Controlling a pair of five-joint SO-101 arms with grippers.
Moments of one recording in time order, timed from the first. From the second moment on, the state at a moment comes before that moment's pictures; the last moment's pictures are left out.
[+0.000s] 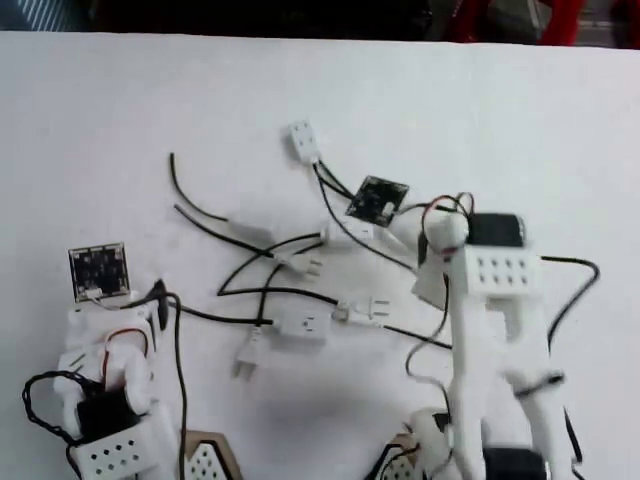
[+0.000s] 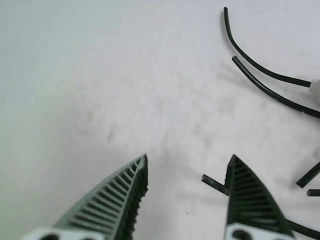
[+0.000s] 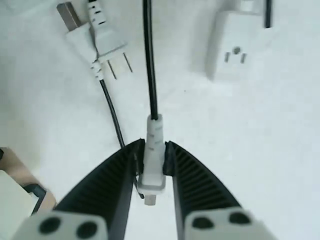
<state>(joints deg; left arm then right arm) -26.2 -103.2 94.2 59.0 -11.6 -1.8 -30.3 31.3 83.9 63.1</state>
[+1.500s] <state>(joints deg) 8.8 -103.1 85.1 39.5 0.0 -44.5 -70.1 66.9 45.5 -2.2</state>
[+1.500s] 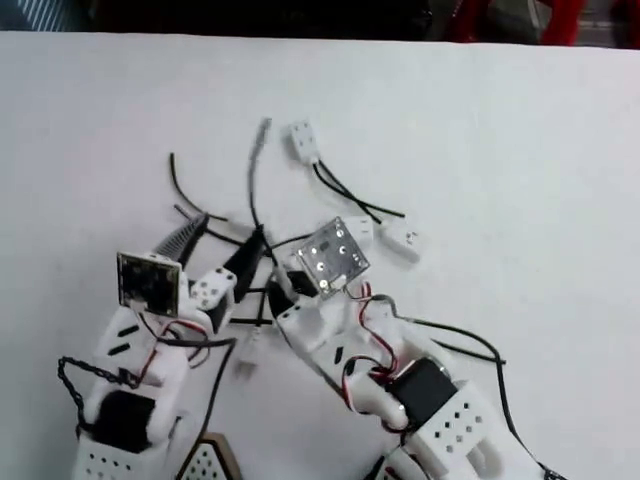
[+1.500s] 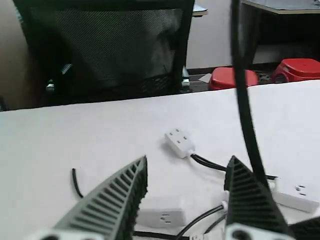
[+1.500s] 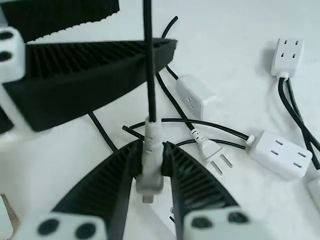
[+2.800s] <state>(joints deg) 0.0 -76.4 55.9 59.9 -18.9 -18.2 -70.6 70.6 30.9 -12.6</state>
